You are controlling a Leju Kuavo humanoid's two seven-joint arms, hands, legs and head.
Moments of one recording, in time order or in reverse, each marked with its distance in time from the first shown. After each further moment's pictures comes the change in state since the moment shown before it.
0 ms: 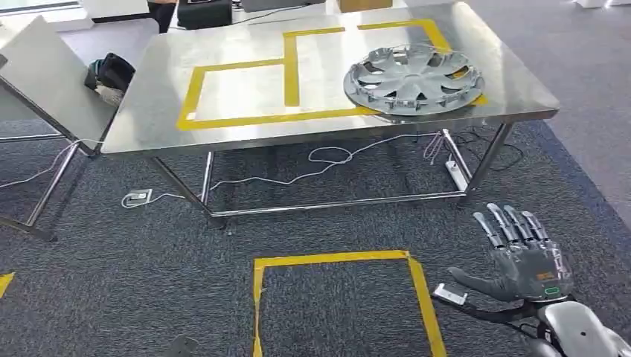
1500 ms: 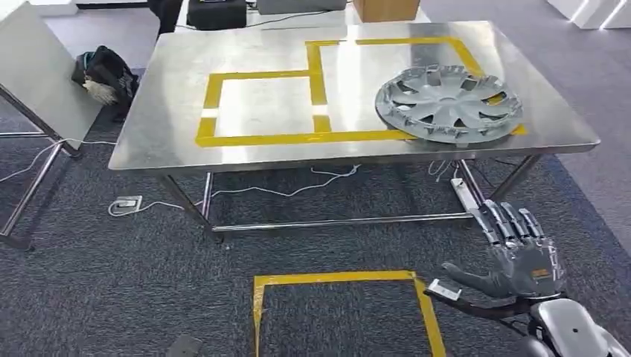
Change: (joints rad) left arm -0.001 -0.016 -0.001 0.008 0.010 -0.006 -0.007; right arm -0.019 0.032 0.004 0.000 -0.013 -0.002 0.004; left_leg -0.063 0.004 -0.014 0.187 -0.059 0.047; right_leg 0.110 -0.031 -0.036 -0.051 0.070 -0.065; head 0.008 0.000
